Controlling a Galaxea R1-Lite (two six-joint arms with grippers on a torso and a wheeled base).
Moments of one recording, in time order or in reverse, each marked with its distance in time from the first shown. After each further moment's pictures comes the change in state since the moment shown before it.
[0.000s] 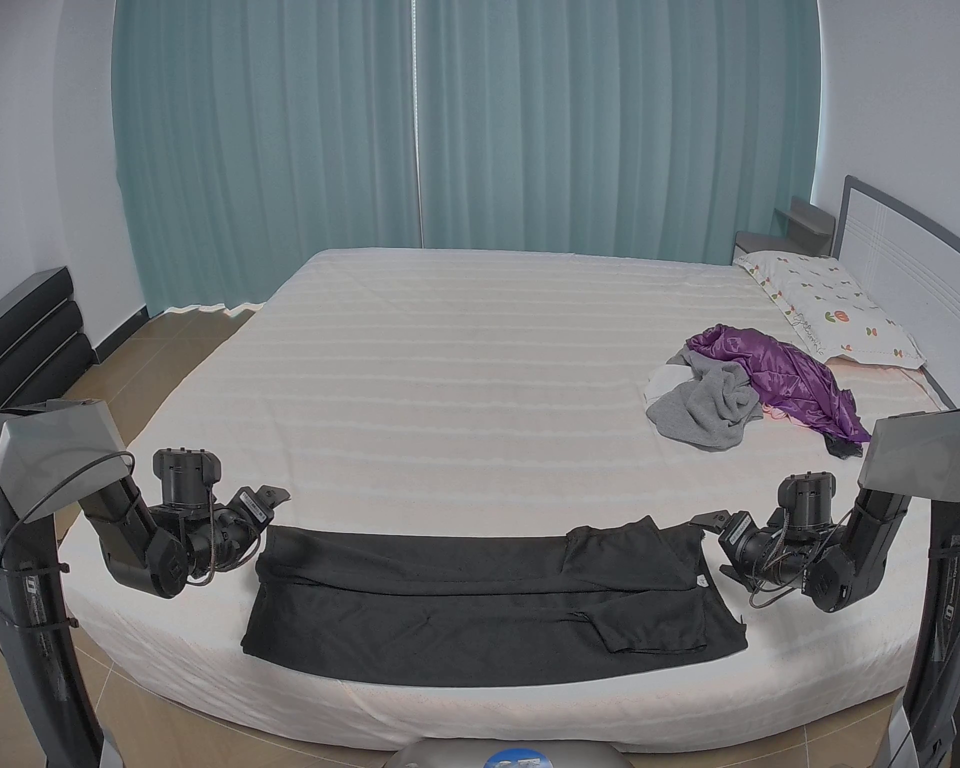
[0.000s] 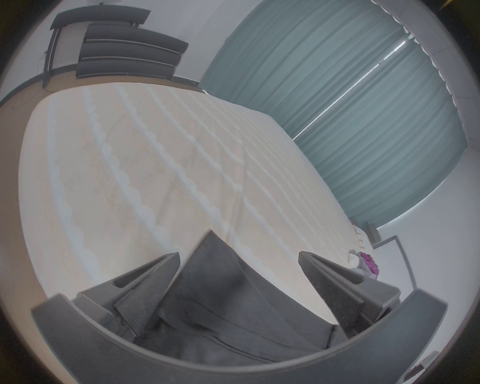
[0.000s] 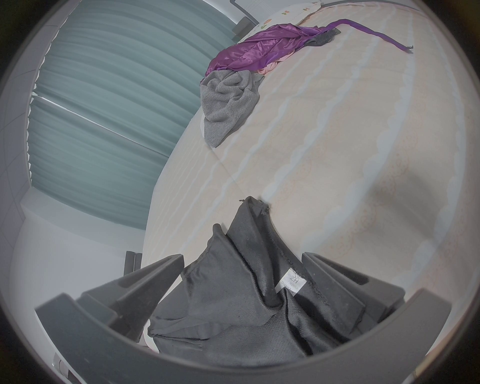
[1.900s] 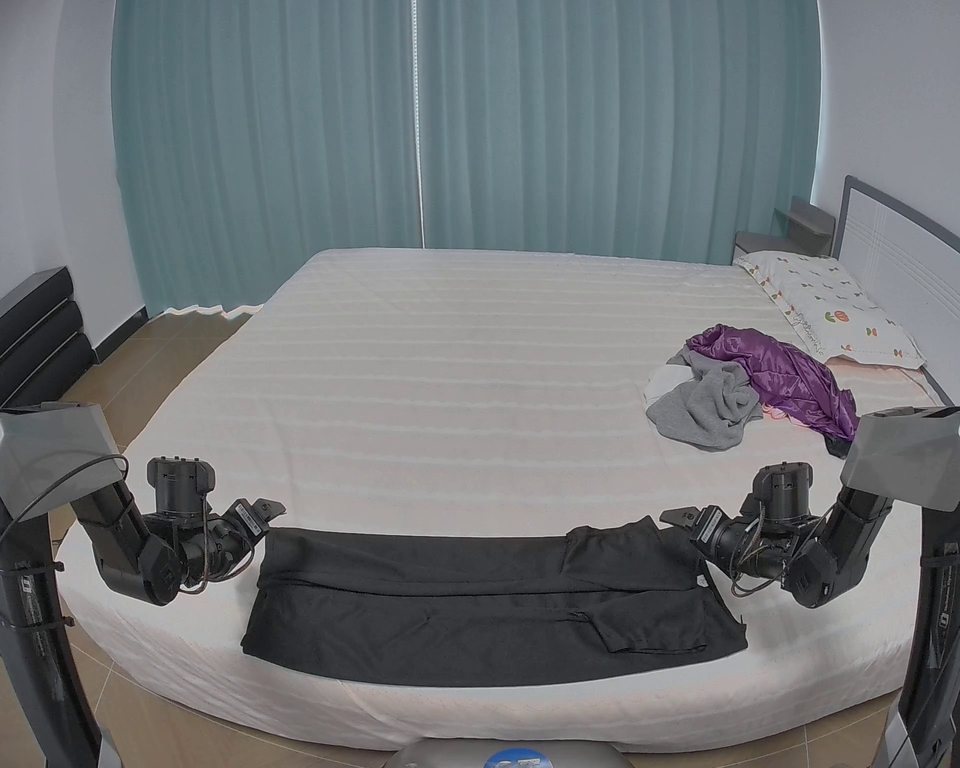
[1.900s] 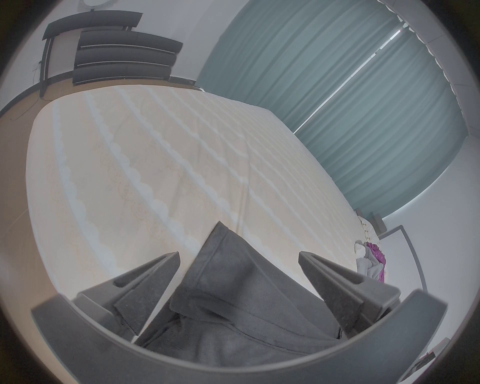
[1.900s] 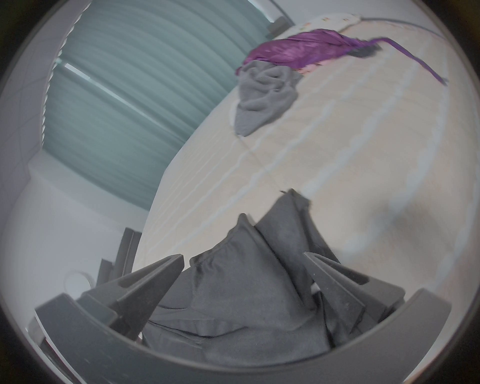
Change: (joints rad) left arm 0.015 -0.018 0.054 0.003 0.000 0.059; right arm 0.083 0.002 -0.073 0.030 -0.026 -0.145
